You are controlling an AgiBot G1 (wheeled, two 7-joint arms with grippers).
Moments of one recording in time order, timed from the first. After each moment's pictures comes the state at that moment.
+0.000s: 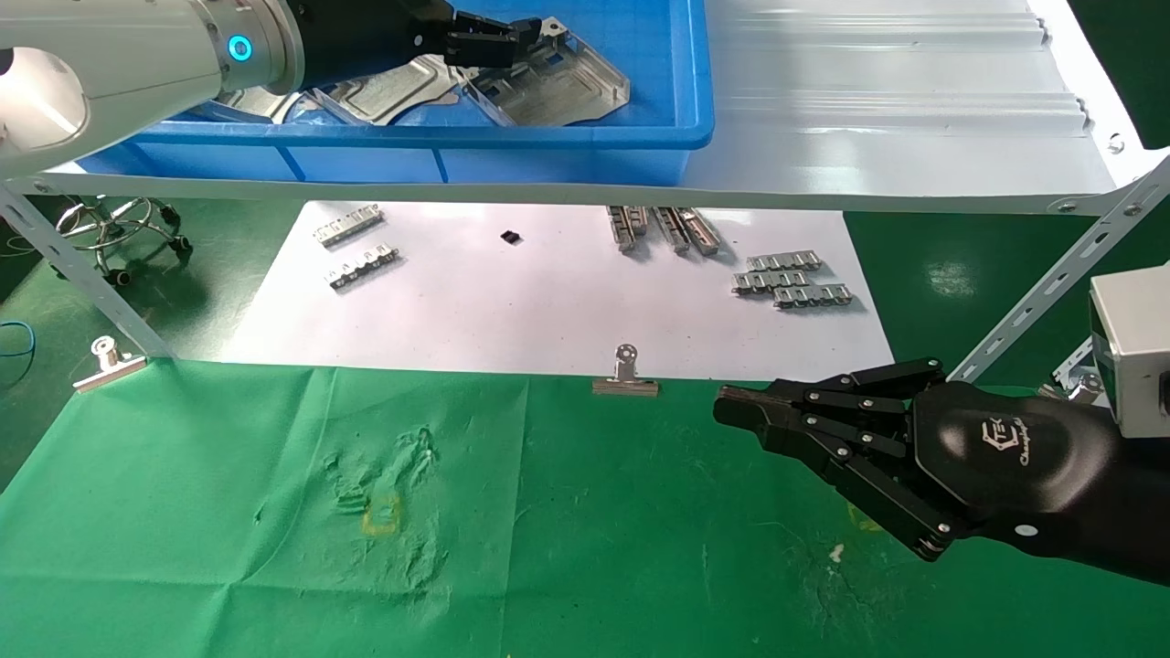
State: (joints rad) left arm -1.98 1.34 0.54 -0.12 1.28 0.84 0.05; right arm 1.05 -0.52 -0.40 1.18 -0.59 -1.37 0.10
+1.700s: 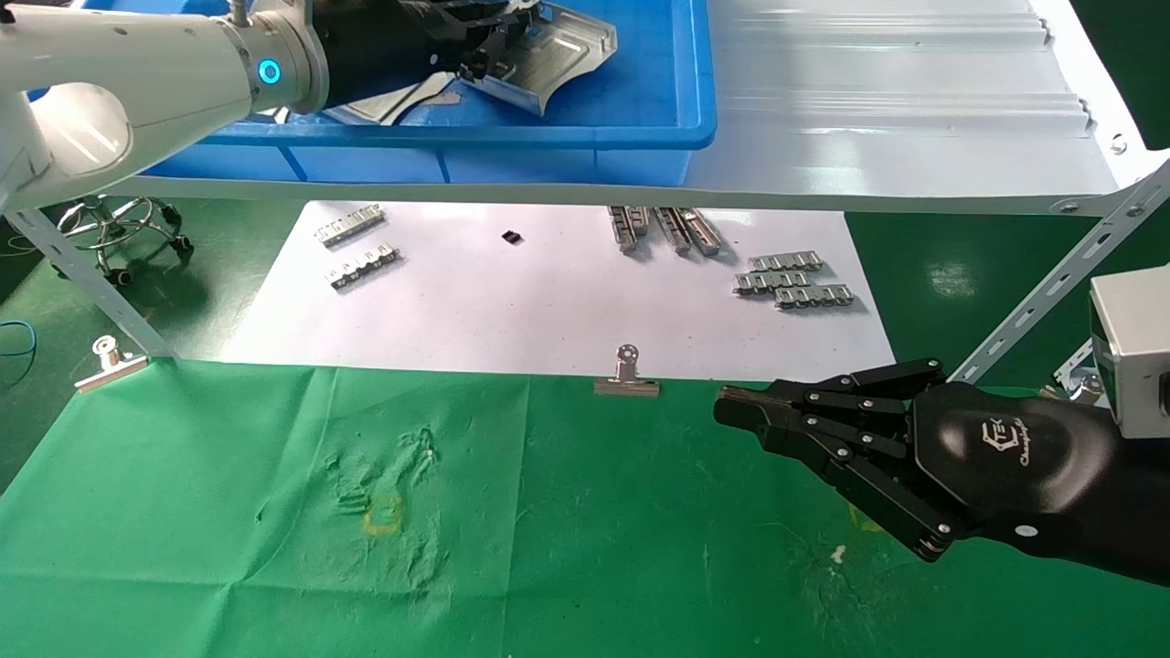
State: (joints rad) left arm -1.96 1.36 0.67 -0.17 1.18 0.73 0.02; right arm 1.05 -0.52 -0.40 1.18 -0.59 -1.37 0.10
